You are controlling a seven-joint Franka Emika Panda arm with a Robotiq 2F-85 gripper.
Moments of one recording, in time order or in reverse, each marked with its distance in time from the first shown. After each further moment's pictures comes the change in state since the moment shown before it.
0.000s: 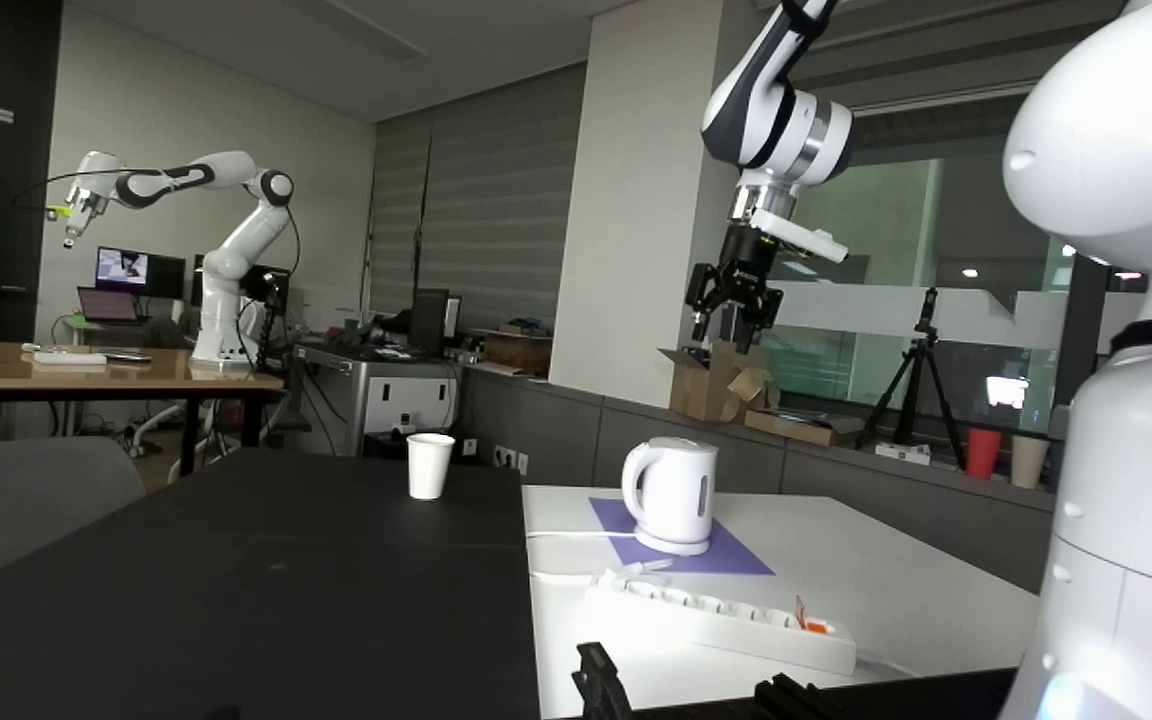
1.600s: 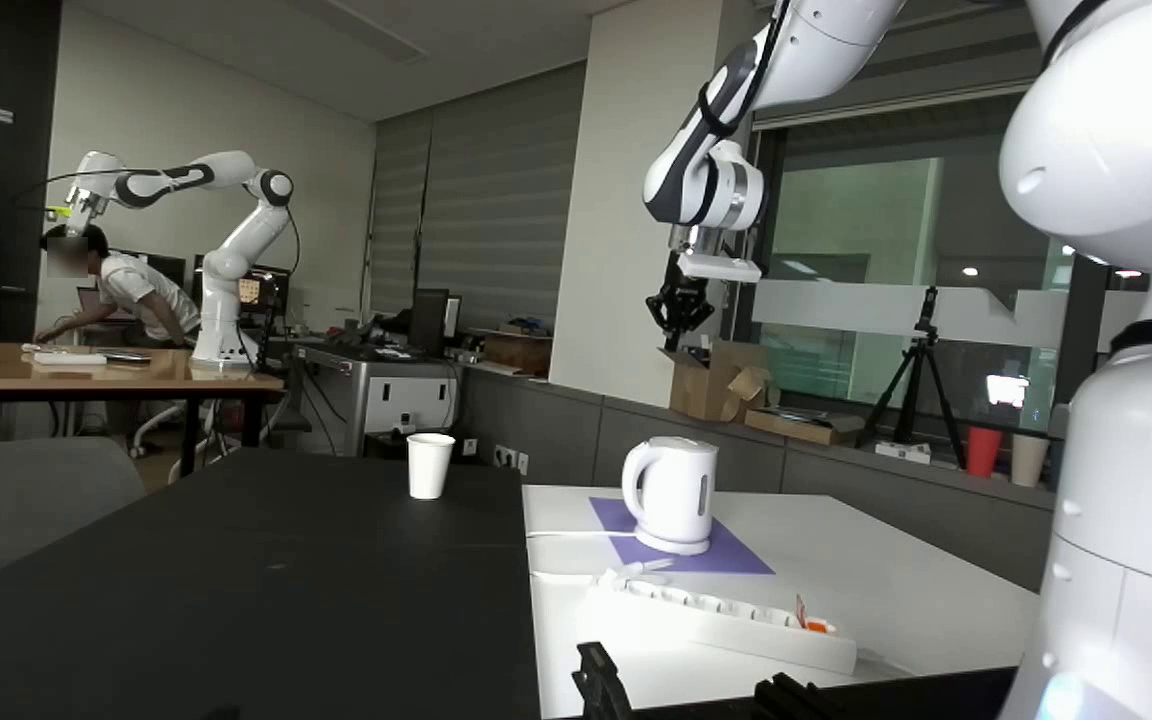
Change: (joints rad) arm -0.018 0.459 0.055 0.509 -0.174 0.206 0.210
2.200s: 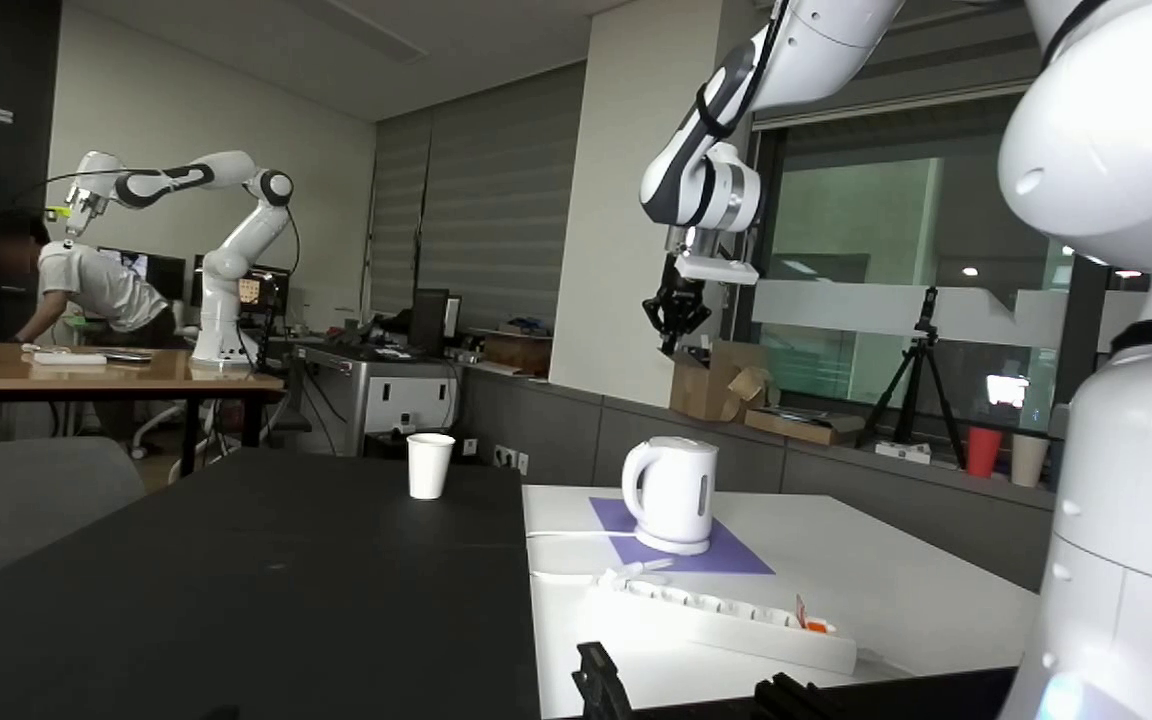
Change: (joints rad) arm -0.006 0.006 0.019 0.000 -0.003 -0.022 -0.007
